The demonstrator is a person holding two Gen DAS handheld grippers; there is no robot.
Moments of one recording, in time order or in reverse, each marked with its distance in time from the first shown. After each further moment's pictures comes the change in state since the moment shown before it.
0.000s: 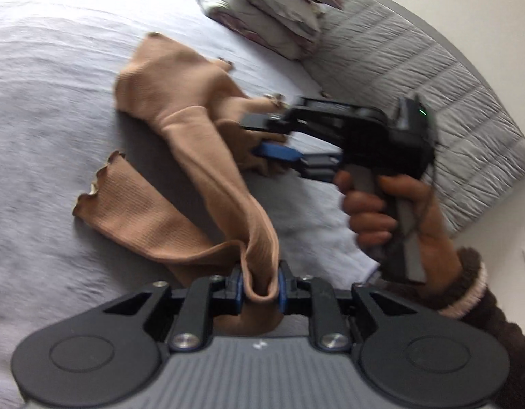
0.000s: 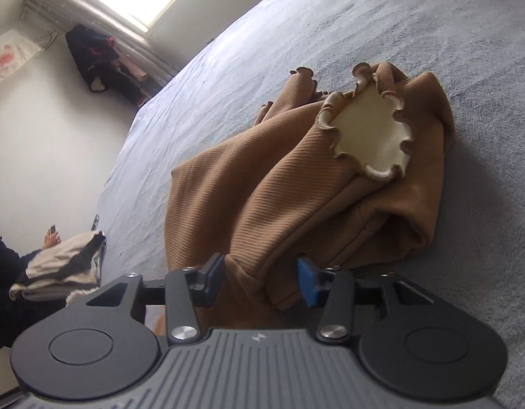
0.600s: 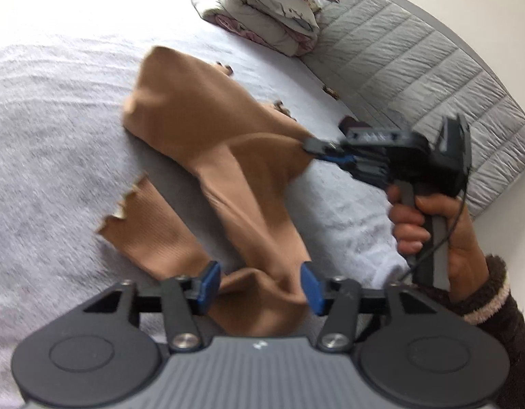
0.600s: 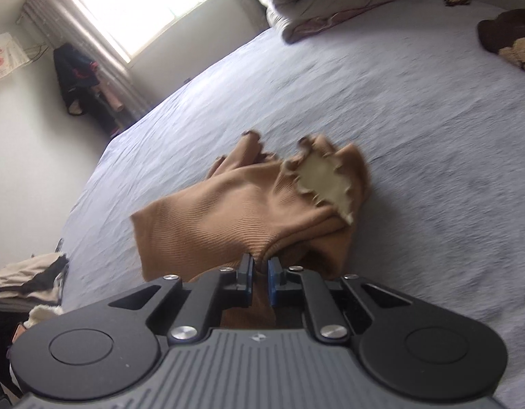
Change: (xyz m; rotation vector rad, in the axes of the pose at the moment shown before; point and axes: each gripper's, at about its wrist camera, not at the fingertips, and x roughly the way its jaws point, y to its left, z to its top) left arm 0.002 0.004 0.027 0.044 -0.011 0.071; right arm -0.059 -0.030 0.001 -0.044 -0.188 -0.158
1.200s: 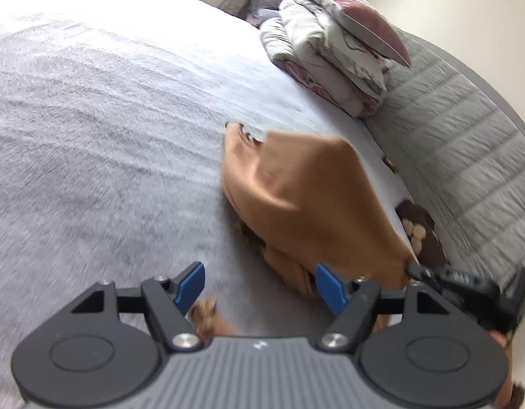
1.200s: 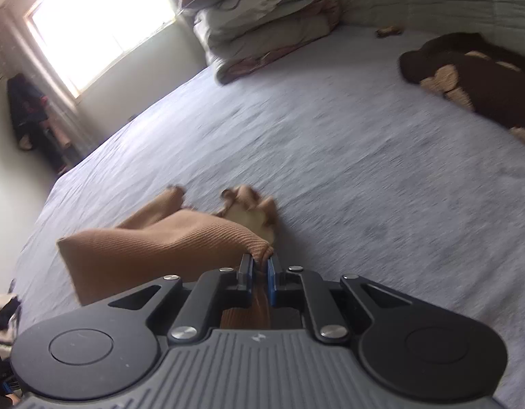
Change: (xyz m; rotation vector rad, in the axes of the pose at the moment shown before) left arm 0.027 0.049 0.076 -0.202 -0.145 0.117; right arm -0.020 -0.048 0.019 0.045 -0.134 -0.204
